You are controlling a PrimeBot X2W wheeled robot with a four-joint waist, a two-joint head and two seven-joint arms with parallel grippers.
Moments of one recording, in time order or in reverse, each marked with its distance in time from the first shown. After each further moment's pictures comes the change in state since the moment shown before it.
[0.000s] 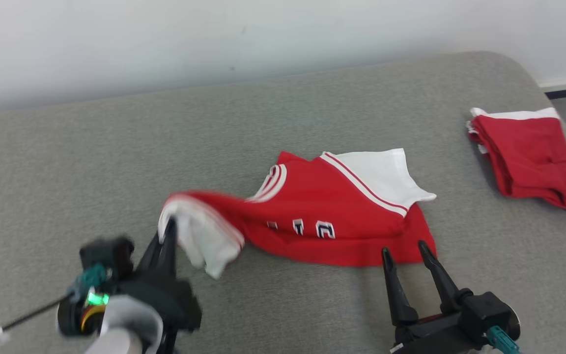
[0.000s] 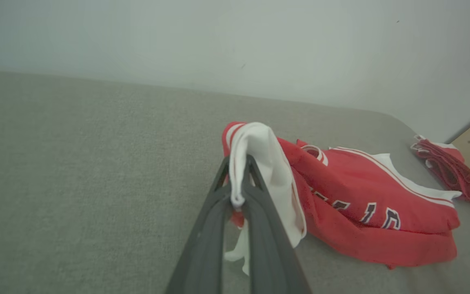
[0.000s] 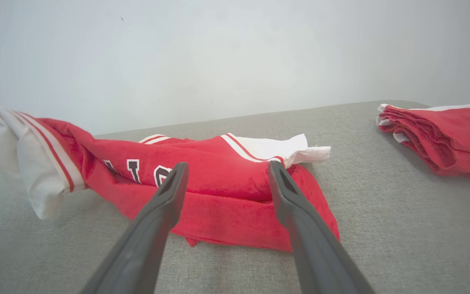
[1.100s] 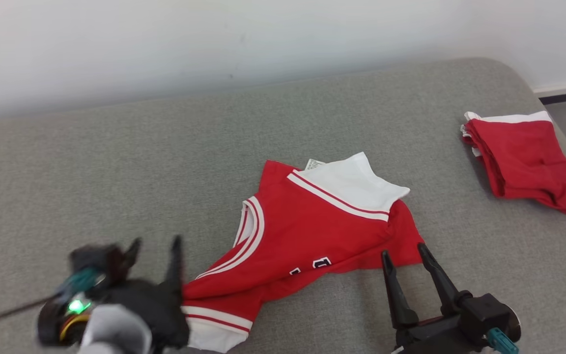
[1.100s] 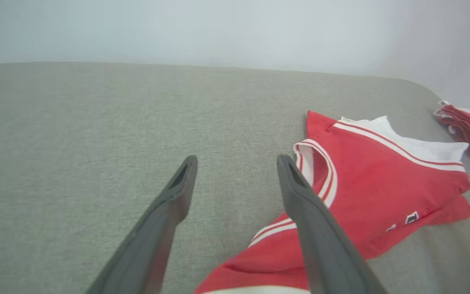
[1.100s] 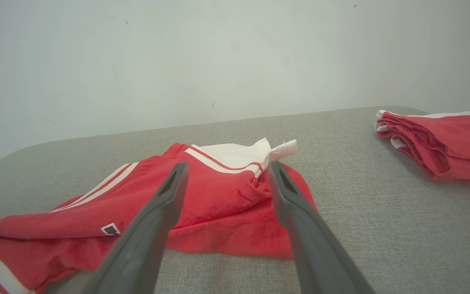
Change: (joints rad) left arm 0.123 0.170 -0.010 -0.242 0.020 0.162 0.158; right arm 0.007 -0.014 0.005 0.002 -0.001 0.000 0.000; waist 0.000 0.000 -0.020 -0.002
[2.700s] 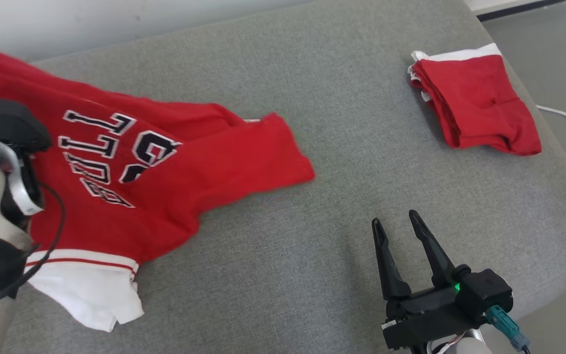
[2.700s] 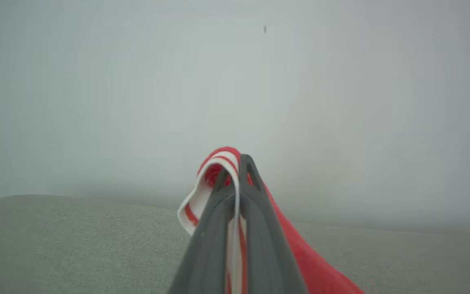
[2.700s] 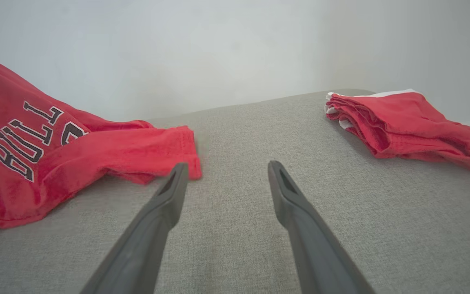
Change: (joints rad) left arm -0.689 -0.108 0.203 0.863 0.029 -0.175 -0.401; right arm -0.080 0.013 0.030 -0.044 0.028 0.000 0.000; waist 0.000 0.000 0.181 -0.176
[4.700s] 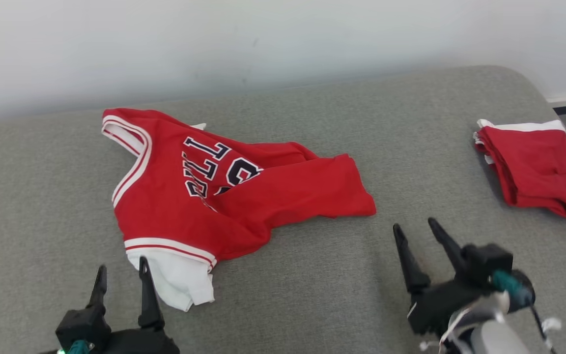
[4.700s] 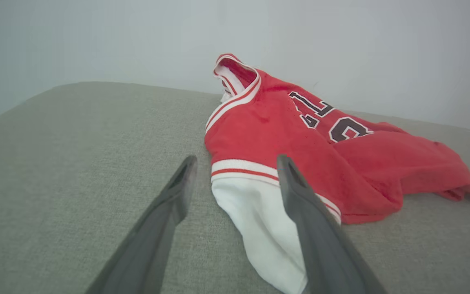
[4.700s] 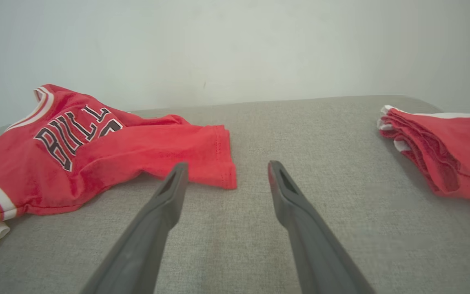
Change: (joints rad) left arm 0.801 -0.129 -0.049 -0.529 0.110 0.072 -0.014; right arm -0.040 -0.060 -0.068 0.107 -0.011 0.000 0.176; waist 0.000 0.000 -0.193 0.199
